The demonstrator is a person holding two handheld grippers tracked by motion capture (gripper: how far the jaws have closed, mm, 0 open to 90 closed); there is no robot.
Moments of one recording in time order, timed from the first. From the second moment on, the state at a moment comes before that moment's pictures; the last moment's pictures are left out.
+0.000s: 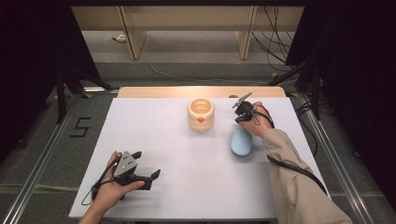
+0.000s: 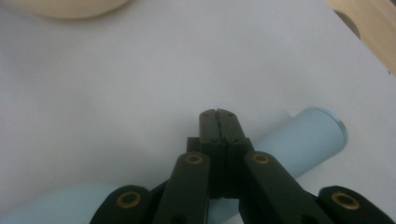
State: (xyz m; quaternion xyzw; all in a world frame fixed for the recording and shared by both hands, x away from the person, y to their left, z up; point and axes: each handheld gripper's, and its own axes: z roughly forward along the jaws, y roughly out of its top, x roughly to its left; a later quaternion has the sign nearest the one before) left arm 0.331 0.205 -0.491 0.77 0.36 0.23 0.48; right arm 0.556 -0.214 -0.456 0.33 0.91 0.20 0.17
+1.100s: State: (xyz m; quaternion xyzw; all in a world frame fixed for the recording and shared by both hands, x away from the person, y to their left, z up) left arm 0.333 0.205 -0.491 0.77 0.36 0.23 0.48; right arm 0.486 -0.288 -0.457 0.44 0.87 0.19 0.13
